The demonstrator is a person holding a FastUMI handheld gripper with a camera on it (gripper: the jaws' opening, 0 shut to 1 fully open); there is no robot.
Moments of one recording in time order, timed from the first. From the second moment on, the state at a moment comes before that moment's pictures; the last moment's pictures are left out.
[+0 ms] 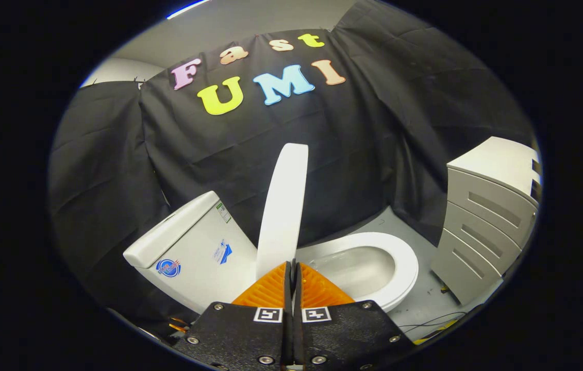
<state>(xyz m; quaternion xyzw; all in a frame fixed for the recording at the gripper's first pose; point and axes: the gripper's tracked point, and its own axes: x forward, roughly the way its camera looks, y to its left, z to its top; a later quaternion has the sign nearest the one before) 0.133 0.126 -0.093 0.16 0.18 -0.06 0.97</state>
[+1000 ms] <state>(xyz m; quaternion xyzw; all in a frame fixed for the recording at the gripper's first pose) 0.138 0.166 -0.071 0.05 0.18 -0.03 0.98</state>
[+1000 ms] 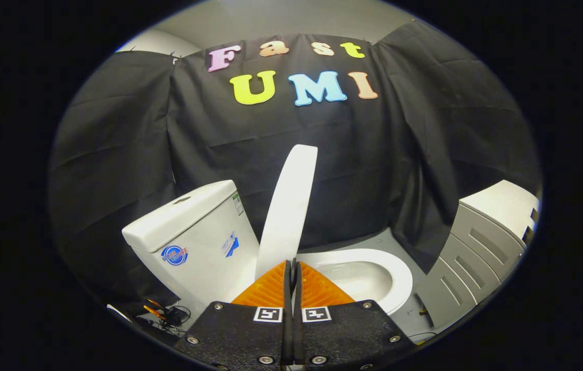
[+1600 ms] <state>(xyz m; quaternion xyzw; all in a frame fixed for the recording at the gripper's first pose) 0.142 0.198 -0.067 0.01 0.18 -0.01 0.98</state>
